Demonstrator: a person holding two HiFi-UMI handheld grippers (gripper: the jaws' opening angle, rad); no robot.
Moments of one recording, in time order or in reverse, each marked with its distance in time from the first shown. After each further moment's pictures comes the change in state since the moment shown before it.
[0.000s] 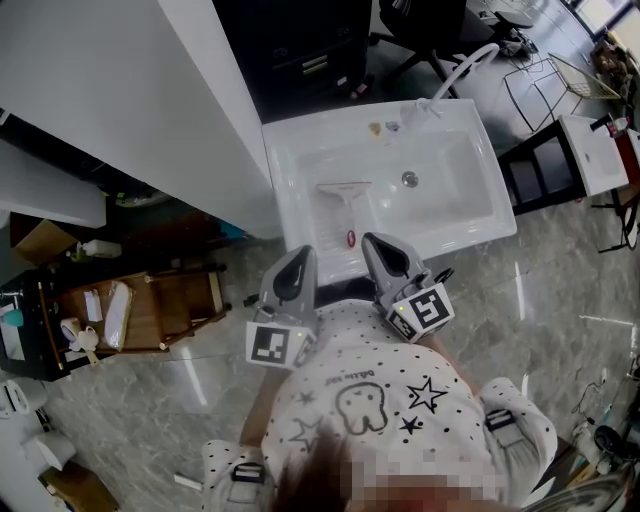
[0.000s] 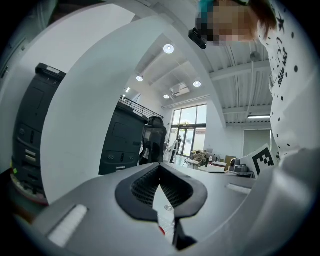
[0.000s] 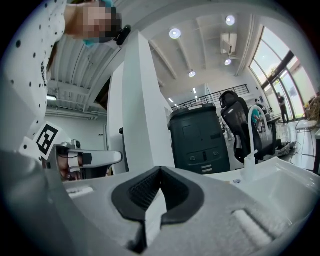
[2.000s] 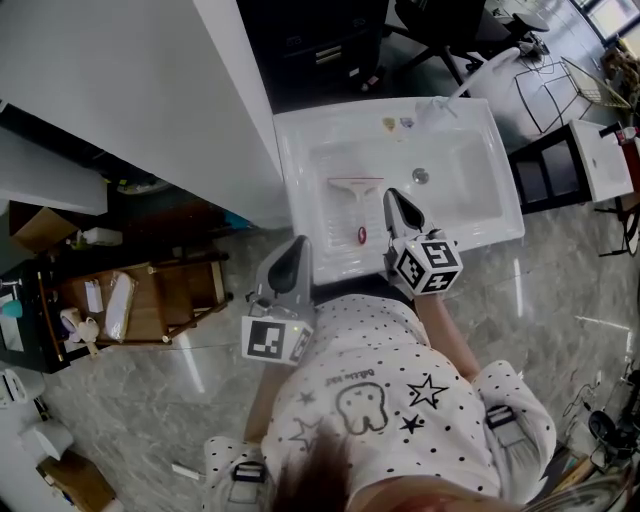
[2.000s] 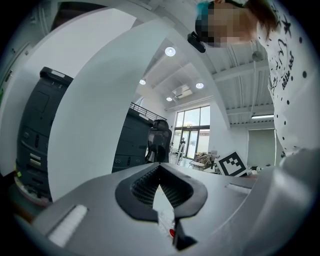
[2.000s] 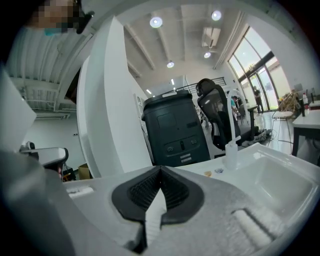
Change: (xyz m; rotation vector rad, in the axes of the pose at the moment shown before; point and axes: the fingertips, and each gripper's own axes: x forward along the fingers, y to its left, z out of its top) left arm -0.001 0.038 0.019 -0.006 -0.043 0.048; right arm 0.058 -0.084 -0.023 0.150 0.123 -0.240
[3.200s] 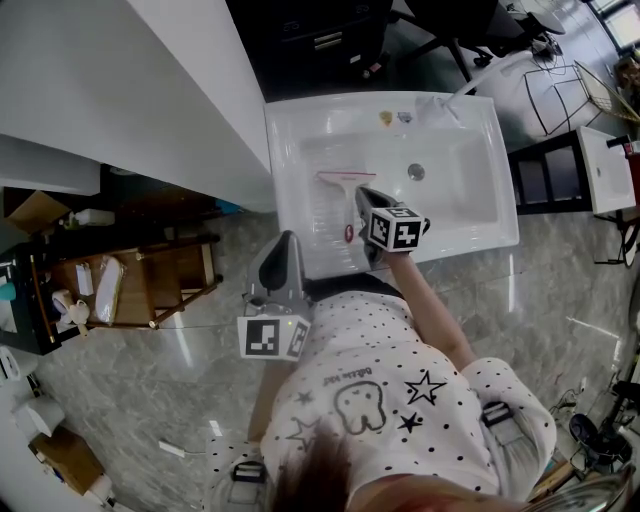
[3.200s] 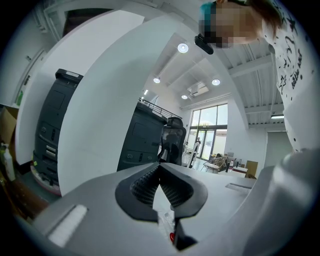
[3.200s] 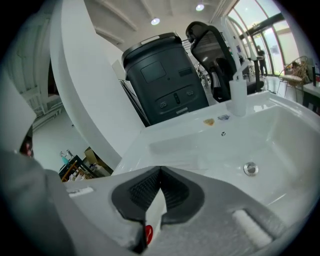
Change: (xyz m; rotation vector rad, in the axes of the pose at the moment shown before) left arm 0.020 0.005 -0.012 -0.061 0.016 0.187; right arm 0.073 -0.041 -0.129 0.142 0.455 0.049
